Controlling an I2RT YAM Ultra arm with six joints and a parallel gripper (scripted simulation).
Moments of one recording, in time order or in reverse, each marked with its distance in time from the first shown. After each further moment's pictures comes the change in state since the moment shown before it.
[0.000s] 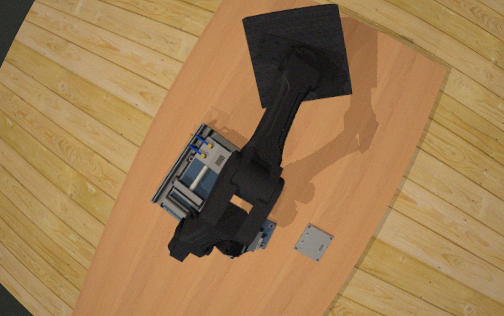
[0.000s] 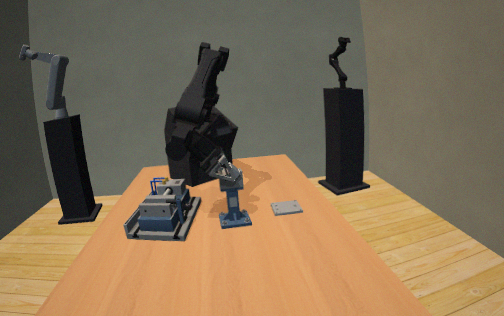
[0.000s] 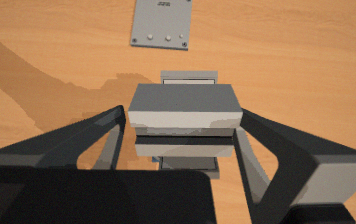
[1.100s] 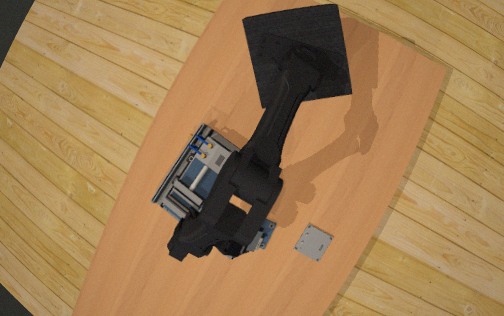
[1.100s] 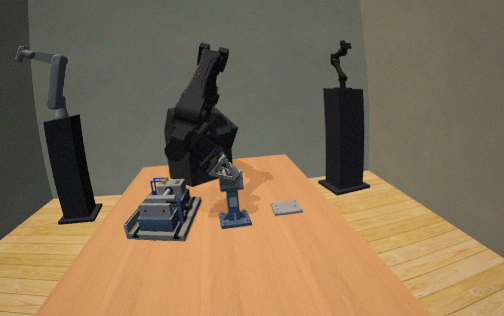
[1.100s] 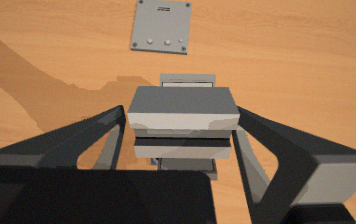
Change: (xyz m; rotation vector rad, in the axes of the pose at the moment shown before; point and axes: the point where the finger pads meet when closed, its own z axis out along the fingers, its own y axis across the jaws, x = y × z) arm -0.002 -0.001 -0.001 0.000 -0.023 -0.006
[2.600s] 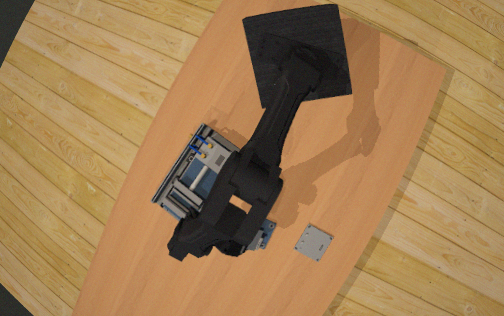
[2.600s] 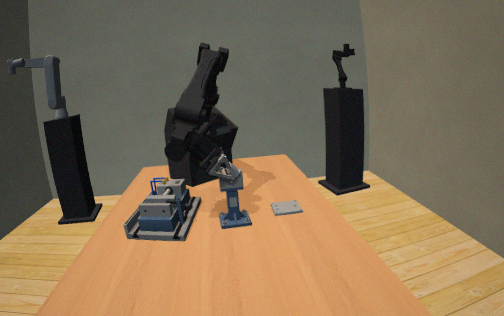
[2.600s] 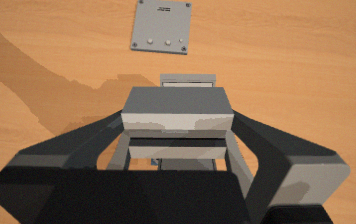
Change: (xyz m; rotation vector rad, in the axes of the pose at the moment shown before) arm 0.000 0.000 0.000 -0.001 0.000 0.001
